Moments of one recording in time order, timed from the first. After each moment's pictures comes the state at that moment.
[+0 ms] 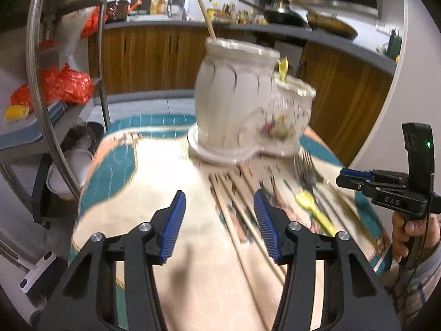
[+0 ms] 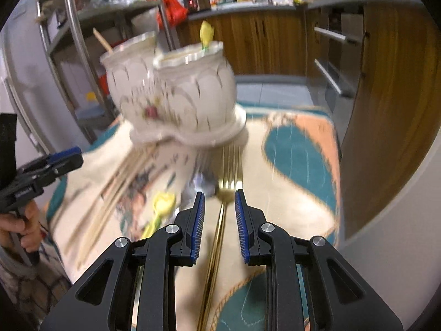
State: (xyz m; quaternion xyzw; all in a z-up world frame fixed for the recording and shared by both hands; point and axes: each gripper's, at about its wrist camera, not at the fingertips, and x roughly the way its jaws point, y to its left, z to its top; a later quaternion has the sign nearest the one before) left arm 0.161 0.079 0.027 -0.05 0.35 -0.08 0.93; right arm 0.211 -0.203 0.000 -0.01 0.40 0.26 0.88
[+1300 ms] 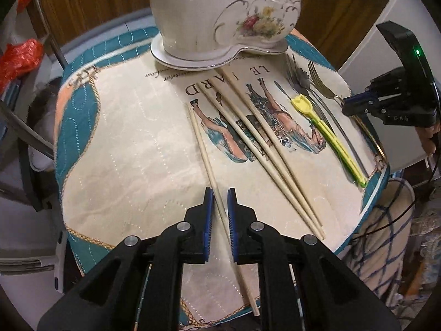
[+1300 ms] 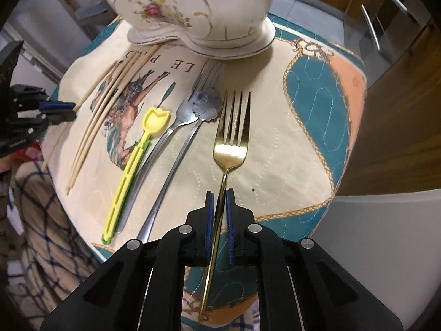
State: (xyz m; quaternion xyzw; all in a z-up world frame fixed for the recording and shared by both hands) left arm 0.191 0.080 0.005 0.03 0.58 -0.17 0.80; right arm 0.248 -0.181 0.000 -0.16 0.61 0.29 0.72
